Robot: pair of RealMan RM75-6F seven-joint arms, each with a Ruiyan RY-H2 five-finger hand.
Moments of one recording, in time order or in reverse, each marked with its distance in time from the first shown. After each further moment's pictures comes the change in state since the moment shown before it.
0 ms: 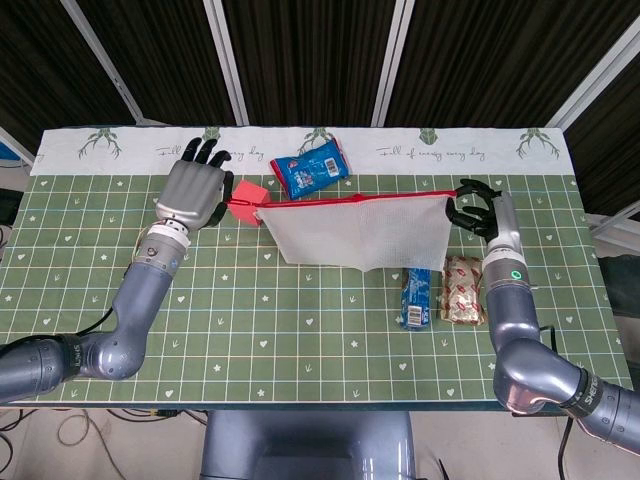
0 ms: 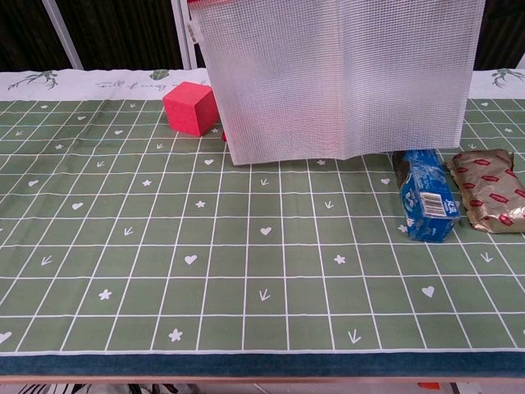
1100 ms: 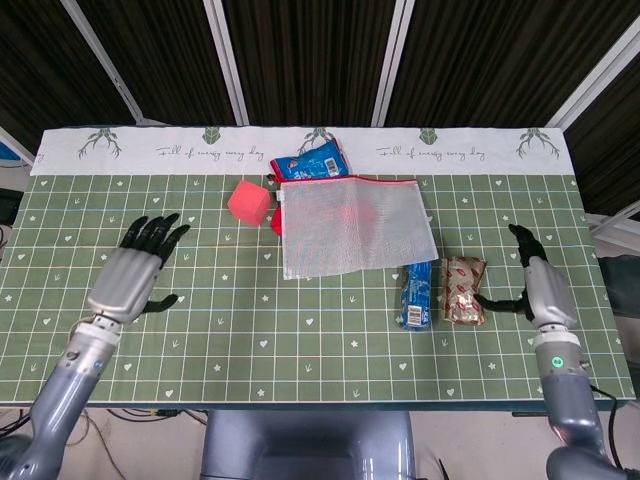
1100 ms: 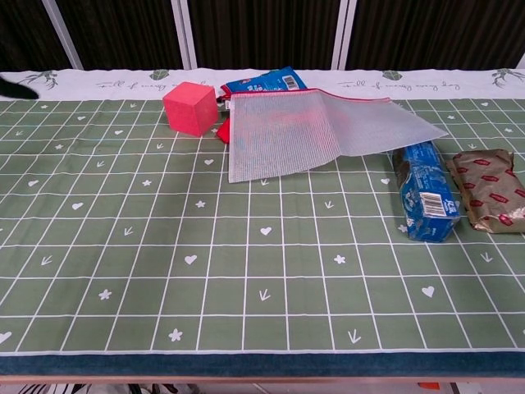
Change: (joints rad) left arm 0.485 0.082 0.296 -0.277 0.669 0.338 -0.252; right arm -0.333 0.136 -0.504 -0.123 -0.845 0.061 -0.085
